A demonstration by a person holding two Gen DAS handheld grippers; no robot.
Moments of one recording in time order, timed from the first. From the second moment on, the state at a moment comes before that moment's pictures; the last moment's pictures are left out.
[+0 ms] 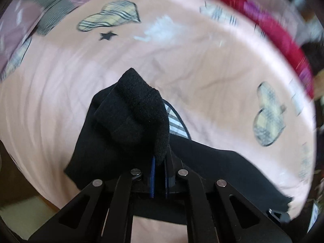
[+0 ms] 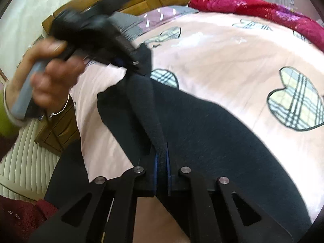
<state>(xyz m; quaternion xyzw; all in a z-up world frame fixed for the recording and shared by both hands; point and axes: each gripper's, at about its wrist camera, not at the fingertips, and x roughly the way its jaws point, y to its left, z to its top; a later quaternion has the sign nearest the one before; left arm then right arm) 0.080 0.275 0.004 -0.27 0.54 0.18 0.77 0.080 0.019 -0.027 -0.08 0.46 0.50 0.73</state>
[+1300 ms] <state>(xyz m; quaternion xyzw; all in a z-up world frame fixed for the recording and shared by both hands) -0.078 0.286 -0.039 -0.41 0.43 0.20 0.78 0.046 0.035 -0.036 -0.13 0.49 0.44 0.74</state>
